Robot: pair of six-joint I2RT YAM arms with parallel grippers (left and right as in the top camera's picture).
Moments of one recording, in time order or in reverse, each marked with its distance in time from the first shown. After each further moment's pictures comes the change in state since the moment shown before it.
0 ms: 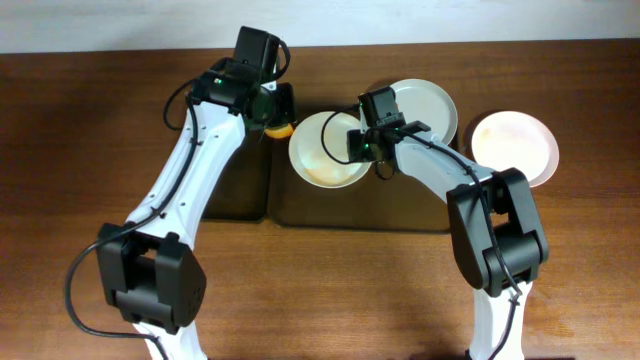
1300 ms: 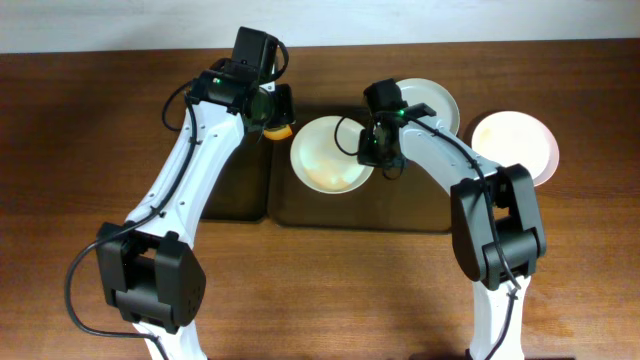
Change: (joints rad) left arm 0.005 0.002 0.000 -0.012 0.003 0.000; right arm -0.024 0.041 0.144 -0.336 0.016 0.201
